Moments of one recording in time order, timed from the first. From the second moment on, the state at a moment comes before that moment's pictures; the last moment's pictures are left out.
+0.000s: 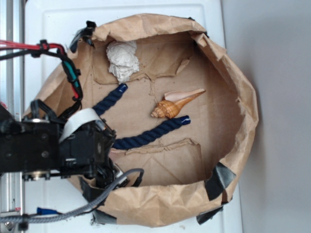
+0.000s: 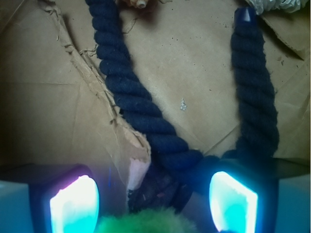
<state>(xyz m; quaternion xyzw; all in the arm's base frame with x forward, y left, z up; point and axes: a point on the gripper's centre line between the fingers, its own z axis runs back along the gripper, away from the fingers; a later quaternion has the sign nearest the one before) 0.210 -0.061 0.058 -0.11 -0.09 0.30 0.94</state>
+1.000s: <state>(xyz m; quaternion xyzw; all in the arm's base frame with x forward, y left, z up) 0.312 -0.037 0.044 -0.16 -0.06 0.15 0.97</state>
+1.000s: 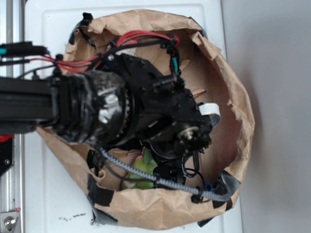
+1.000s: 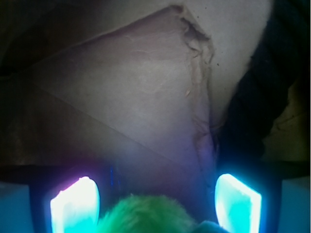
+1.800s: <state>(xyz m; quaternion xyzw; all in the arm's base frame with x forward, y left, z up) 0.298 -0.017 0.045 -0.15 -0.10 0.10 0.98</state>
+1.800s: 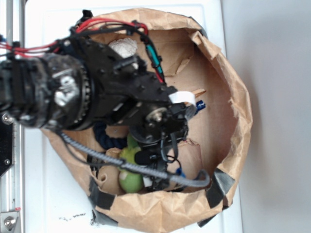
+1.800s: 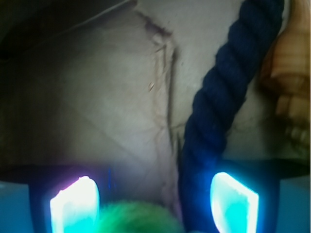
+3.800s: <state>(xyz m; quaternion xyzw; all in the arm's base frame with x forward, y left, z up) 0.320 0.001 0.054 -0.13 -0.15 0.23 0.96</state>
